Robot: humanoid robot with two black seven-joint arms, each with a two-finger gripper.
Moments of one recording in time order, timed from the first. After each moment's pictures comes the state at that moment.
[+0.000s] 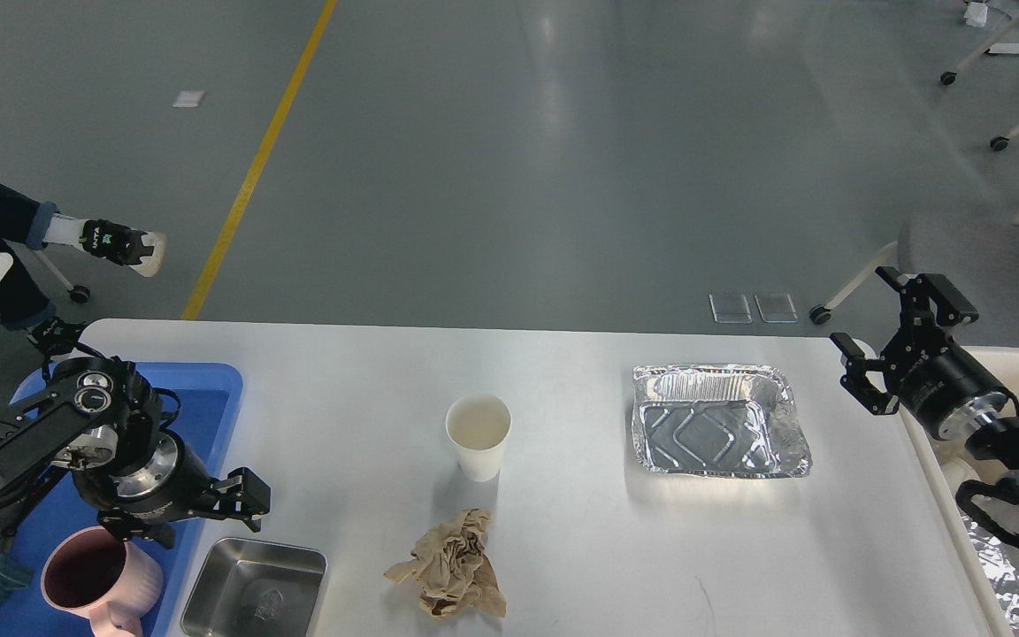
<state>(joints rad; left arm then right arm) -0.62 0.50 -0.68 -1.11 0.95 -0.96 0.94 0.29 -0.52 1.18 1.03 -0.44 0.33 0.18</state>
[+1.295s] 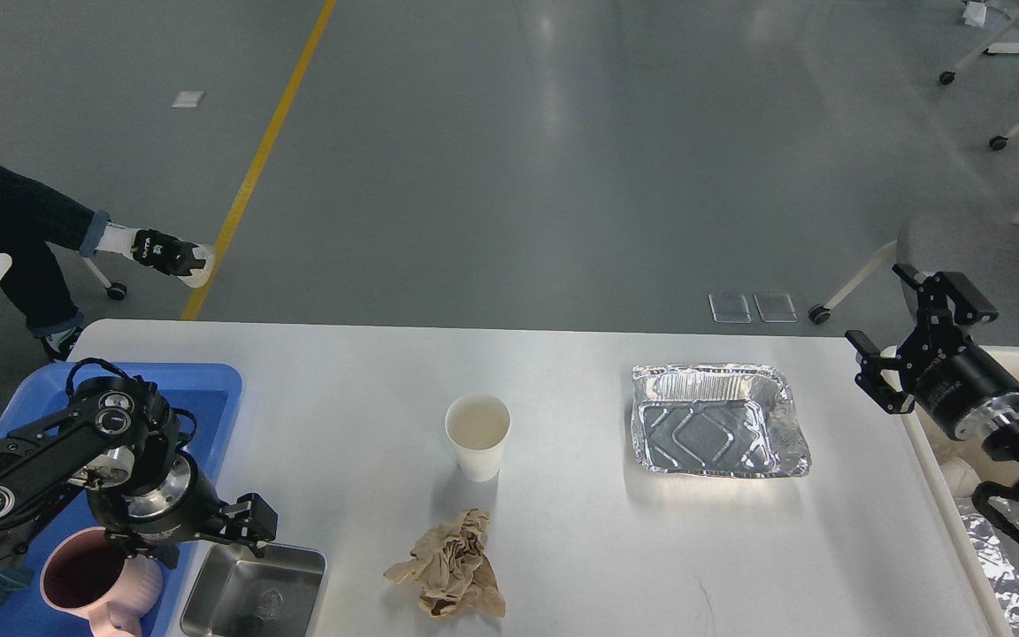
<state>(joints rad) -0.61 0.49 -0.62 -1.15 0.96 -0.96 0.96 0.27 -0.55 1.21 1.05 -0.44 0.33 0.18</state>
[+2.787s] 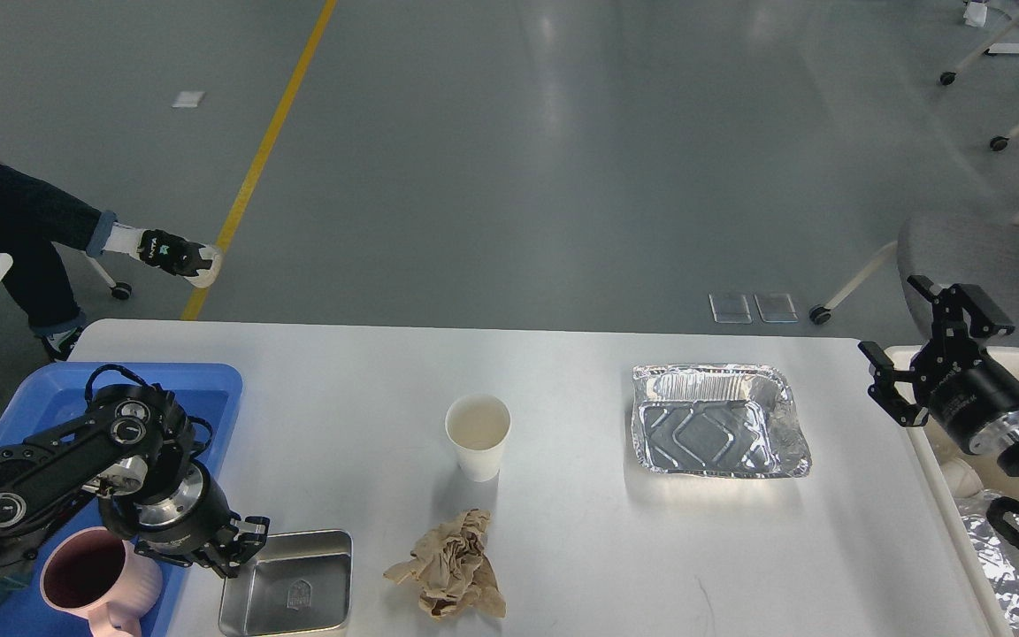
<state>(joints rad) -0.61 0.49 -0.58 -1.18 0.96 -0.96 0.96 0.21 -0.56 1.24 1.08 -0.44 0.33 0.18</state>
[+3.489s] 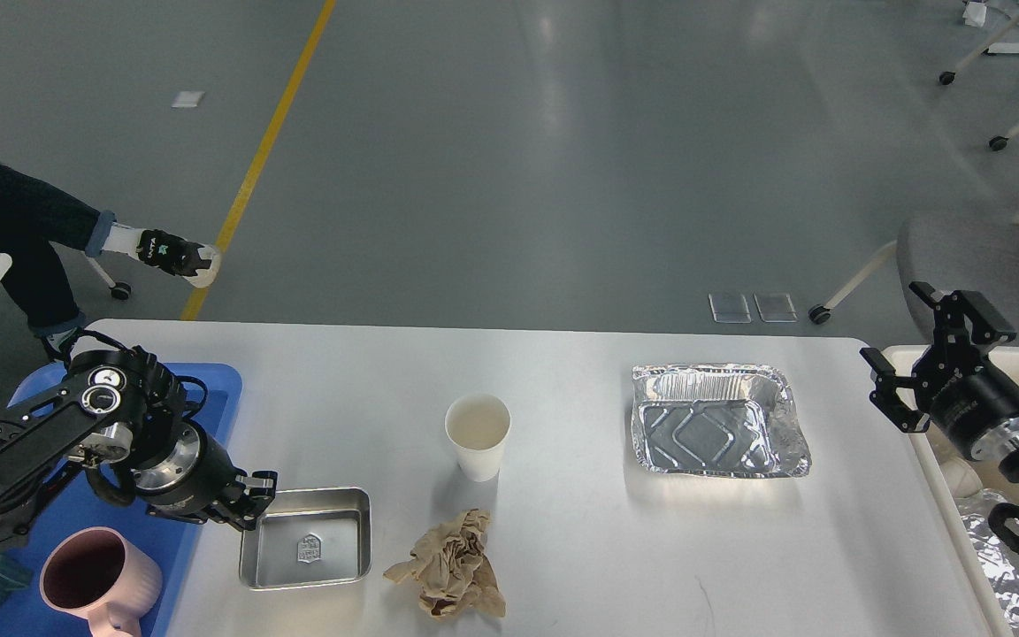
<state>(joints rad) -0.61 0.50 -0.71 -1.24 0.96 -0.96 0.96 0.20 -0.56 1.25 1.08 -0.44 0.33 0.18</state>
